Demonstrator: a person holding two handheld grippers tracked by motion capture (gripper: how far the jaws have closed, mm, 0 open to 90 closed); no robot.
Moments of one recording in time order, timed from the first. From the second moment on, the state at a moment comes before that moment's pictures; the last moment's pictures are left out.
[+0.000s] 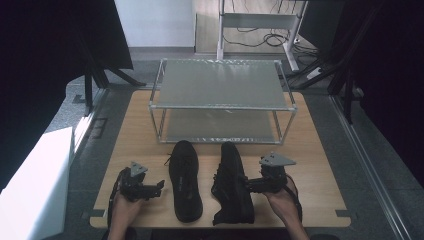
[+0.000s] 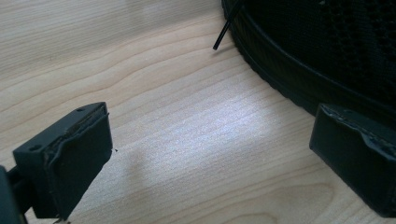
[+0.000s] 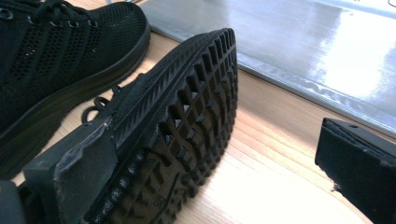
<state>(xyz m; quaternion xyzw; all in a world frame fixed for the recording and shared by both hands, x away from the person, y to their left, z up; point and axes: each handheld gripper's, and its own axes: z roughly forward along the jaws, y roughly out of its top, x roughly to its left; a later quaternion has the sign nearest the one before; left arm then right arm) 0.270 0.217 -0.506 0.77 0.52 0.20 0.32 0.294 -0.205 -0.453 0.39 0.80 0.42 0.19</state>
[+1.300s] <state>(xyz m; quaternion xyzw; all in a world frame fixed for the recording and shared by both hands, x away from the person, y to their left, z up) 0.271 0.216 -0.508 0.77 0.52 0.19 0.31 0.298 -0.270 -0.455 0.45 0.77 0.40 0.20</state>
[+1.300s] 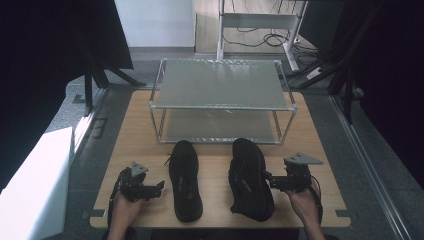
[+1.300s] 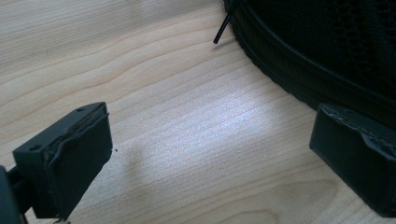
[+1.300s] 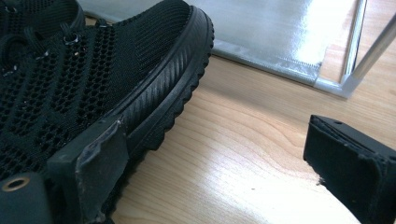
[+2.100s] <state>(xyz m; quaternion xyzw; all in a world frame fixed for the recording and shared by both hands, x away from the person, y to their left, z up) 0.272 0.216 -0.506 0.77 0.53 0.17 0.31 0.312 -0.313 -0.487 0.51 0.75 0.39 0.16</state>
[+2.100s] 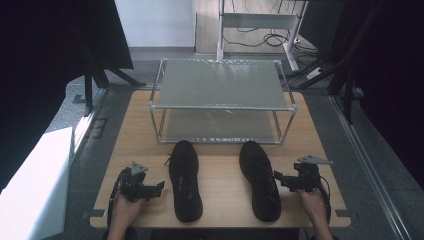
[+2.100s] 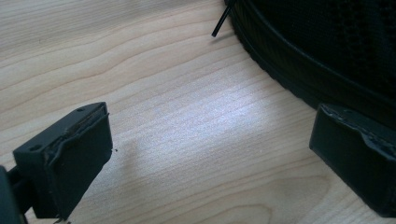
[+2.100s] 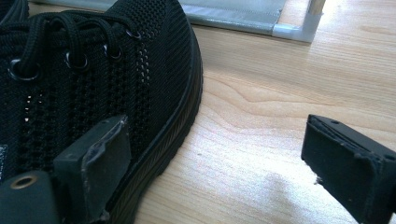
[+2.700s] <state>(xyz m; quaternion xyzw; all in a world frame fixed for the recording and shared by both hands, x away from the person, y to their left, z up) 0.262 0.213 -0.483 0.74 0.54 0.19 0.35 0.303 -0.316 -0.473 0.51 0.73 0.42 0.17</state>
